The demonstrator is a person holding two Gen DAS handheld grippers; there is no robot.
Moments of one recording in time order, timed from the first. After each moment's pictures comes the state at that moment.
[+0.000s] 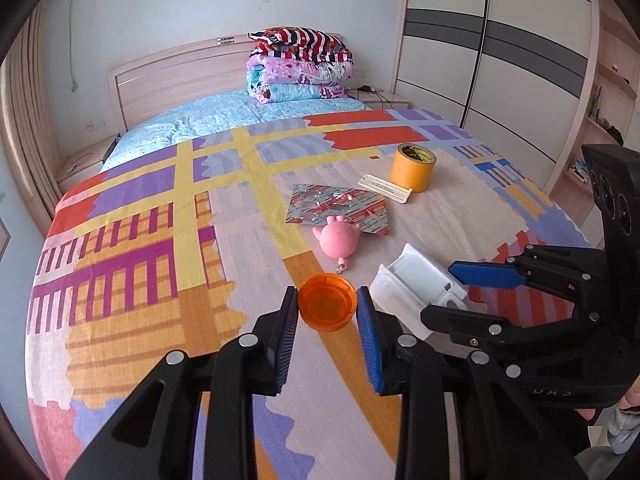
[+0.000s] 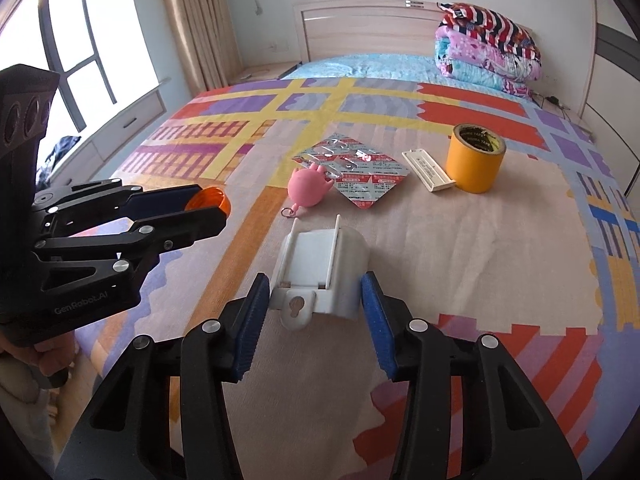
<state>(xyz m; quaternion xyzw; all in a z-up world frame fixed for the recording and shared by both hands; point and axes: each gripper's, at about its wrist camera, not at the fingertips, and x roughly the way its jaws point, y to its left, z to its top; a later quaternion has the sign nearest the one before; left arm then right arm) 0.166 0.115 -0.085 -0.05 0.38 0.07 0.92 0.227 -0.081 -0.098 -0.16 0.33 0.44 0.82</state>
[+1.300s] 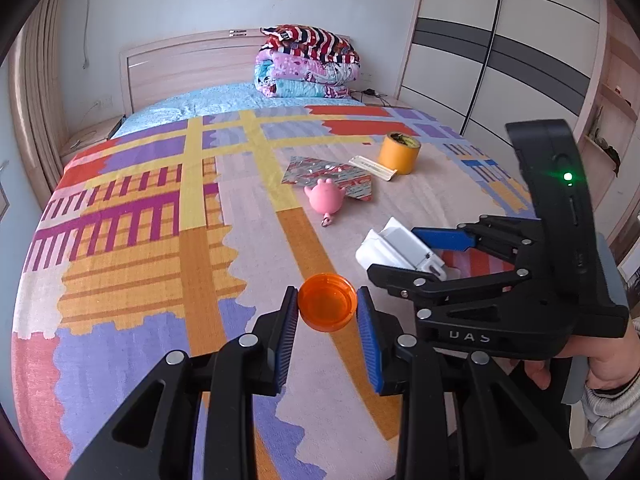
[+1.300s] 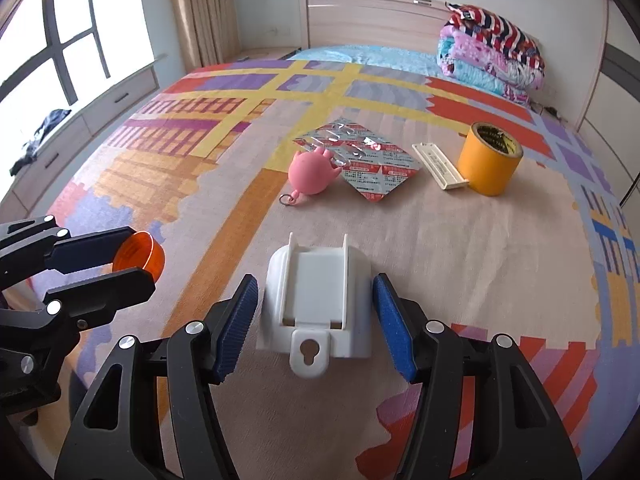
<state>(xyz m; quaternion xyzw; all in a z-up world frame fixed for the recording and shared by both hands) 0.125 0.103 -0.095 -0.10 0.38 0.07 0.92 0.225 -0.060 -0.116 -0.21 0.33 0.42 0.82</state>
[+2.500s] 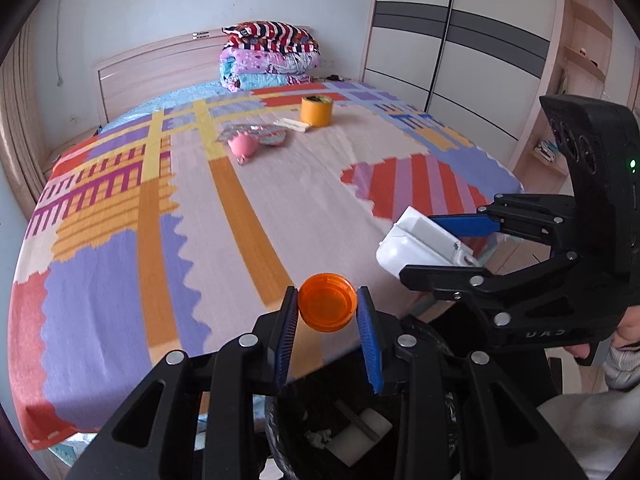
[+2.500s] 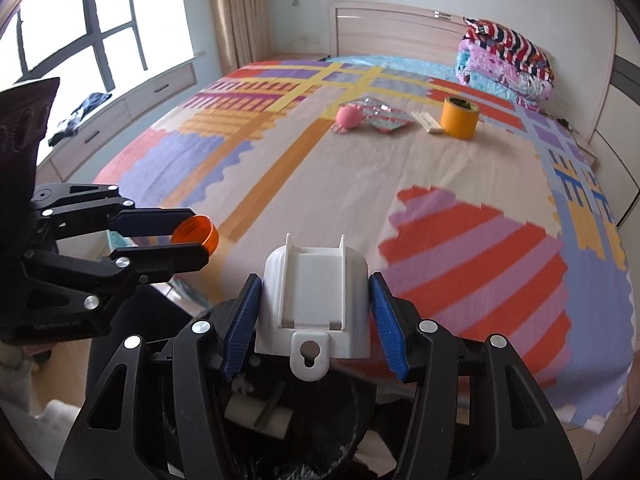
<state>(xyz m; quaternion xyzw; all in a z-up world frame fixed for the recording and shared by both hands) 0.053 0.012 -0.099 -0.06 0.40 0.02 0.92 0.138 -0.173 -0.116 -0.21 0.32 0.47 0.79</state>
